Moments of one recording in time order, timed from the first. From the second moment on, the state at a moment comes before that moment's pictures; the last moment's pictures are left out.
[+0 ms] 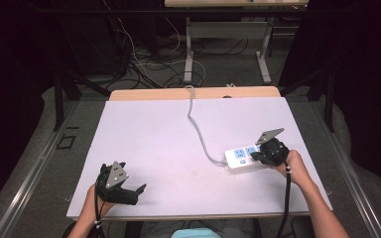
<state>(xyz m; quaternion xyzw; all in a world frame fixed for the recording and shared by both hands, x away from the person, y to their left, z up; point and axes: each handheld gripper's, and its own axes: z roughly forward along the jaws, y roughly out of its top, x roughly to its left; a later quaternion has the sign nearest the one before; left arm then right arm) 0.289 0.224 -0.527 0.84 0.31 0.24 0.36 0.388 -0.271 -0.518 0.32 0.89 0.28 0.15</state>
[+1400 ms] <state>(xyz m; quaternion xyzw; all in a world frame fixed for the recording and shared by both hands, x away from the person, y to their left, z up) 0.288 0.222 -0.528 0.84 0.31 0.24 0.36 0.388 -0.267 -0.517 0.32 0.90 0.26 0.15</state>
